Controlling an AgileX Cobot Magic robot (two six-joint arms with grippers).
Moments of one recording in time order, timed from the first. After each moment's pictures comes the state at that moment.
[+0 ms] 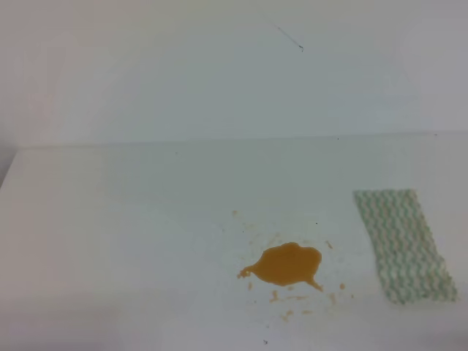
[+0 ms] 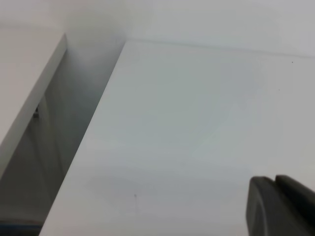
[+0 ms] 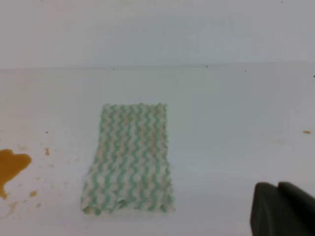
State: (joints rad) left arm 0.11 0.00 0.00 -0.09 0.31 -0.07; right arm 0.00 -0.03 0.04 0.00 0.30 -0.06
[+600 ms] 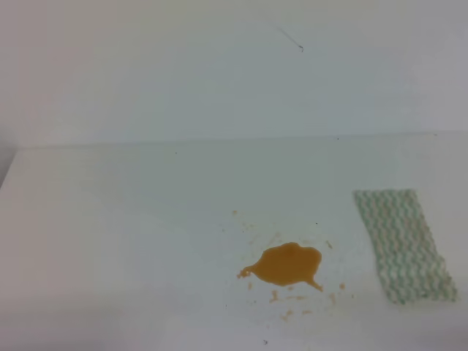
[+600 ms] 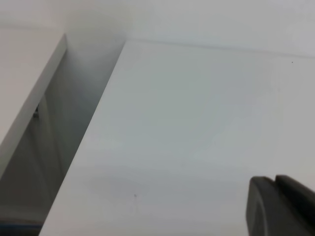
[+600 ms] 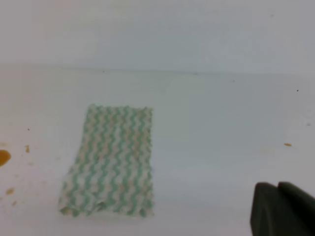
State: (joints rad) left arm 0.11 0.00 0.00 -0.09 0.31 -0.07; right arm 0.00 -0.03 0.04 -0.07 0.28 -0.06
